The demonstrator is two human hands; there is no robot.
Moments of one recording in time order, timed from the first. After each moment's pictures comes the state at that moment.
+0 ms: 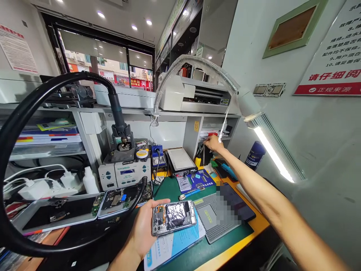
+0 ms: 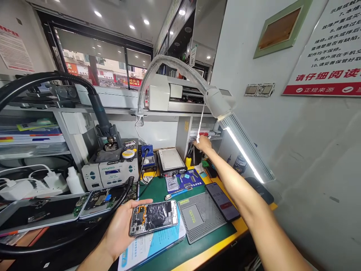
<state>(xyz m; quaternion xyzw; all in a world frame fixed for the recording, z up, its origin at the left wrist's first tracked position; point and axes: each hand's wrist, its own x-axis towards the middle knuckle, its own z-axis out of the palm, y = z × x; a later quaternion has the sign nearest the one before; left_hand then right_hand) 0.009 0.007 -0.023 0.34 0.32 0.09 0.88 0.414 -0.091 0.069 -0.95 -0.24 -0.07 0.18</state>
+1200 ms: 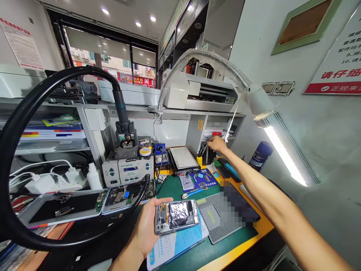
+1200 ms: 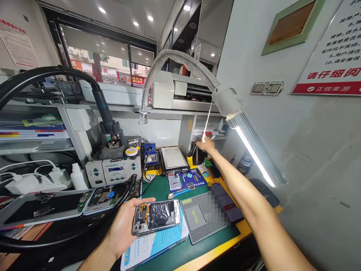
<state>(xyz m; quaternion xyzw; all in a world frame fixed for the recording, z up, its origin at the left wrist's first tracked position) 0.009 0.008 -0.028 0.34 0.31 0.09 0.88 0.407 -0.089 0.068 -0.96 -0.25 -0.01 0.17</state>
